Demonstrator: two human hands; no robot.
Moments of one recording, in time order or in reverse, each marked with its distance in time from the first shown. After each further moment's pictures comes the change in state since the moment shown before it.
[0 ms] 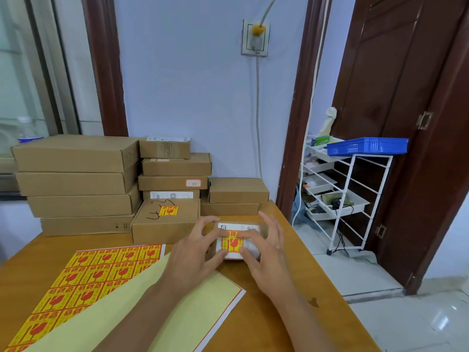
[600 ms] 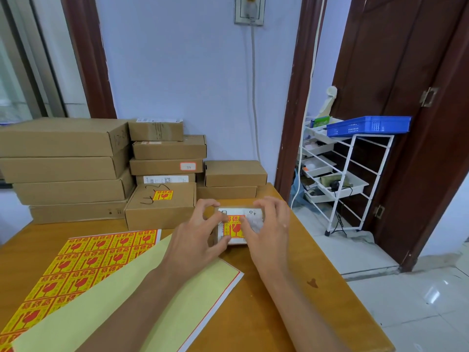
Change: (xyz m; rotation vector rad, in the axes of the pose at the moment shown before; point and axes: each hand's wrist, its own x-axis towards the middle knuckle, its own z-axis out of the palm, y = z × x) left_hand 0.004 0.015 0.000 0.015 -0.010 0.018; right_hand 0.010 -0.008 0.011 -0.056 0.351 0.097
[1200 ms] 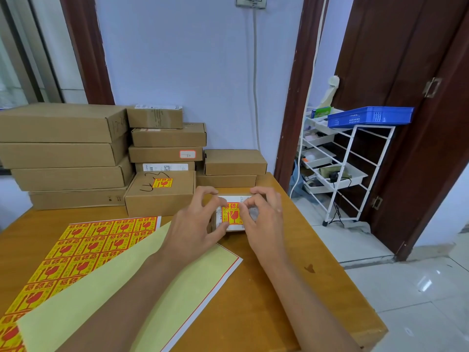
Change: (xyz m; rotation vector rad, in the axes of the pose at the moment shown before) left_hand -0.003 0.000 0.001 0.022 0.013 -0.004; right_hand 0.000 0.002 0.001 0.048 -0.090 -0.045
